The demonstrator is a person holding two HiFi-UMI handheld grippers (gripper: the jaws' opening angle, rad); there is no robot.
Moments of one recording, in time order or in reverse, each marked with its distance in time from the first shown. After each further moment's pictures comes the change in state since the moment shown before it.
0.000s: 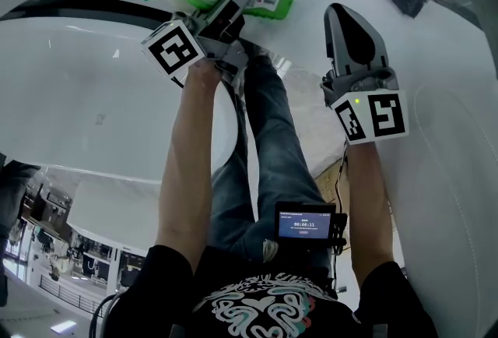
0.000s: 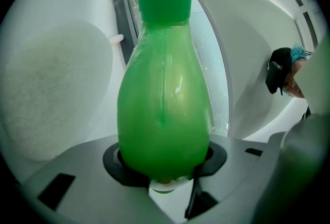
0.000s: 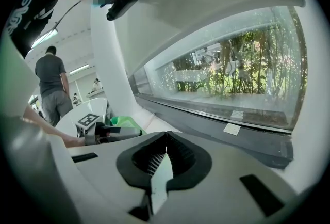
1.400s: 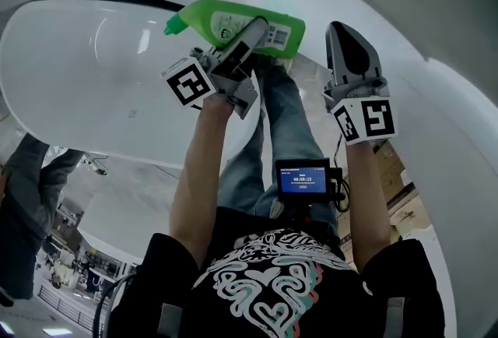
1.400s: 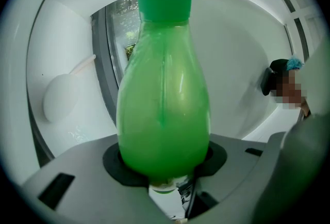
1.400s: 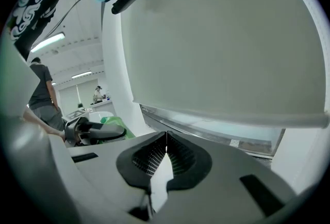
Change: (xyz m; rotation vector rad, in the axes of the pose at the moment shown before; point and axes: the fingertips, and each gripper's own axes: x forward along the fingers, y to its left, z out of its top) left arm -0.003 -0.042 0.003 0.007 0.014 -0.084; right arm 0.013 -0.017 0.015 -0.014 -0.115 -0.007
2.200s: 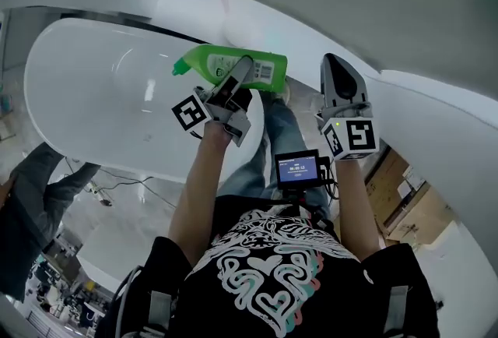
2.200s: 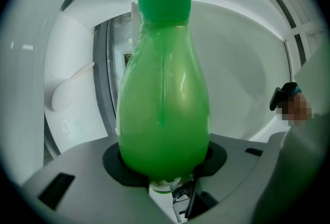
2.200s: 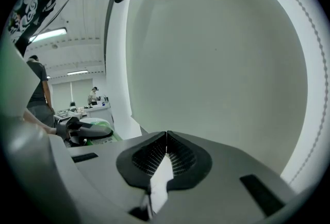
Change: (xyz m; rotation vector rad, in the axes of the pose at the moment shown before) left arm -0.005 -0.031 0.005 -0.178 -0.072 -0.008; right arm -0.027 -0.023 0.037 -0.030 -0.029 -0.109
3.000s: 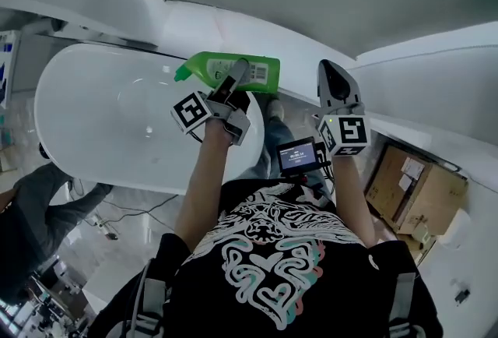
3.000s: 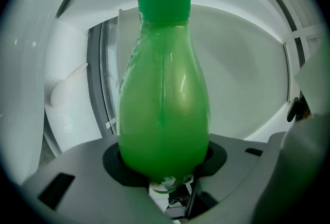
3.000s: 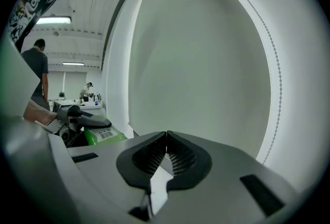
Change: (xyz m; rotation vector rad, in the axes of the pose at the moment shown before) left arm -0.010 -0.076 -0.007 -0.008 0.031 -0.045; right arm -0.061 0.010 0.048 -0.092 -0.068 -0.118
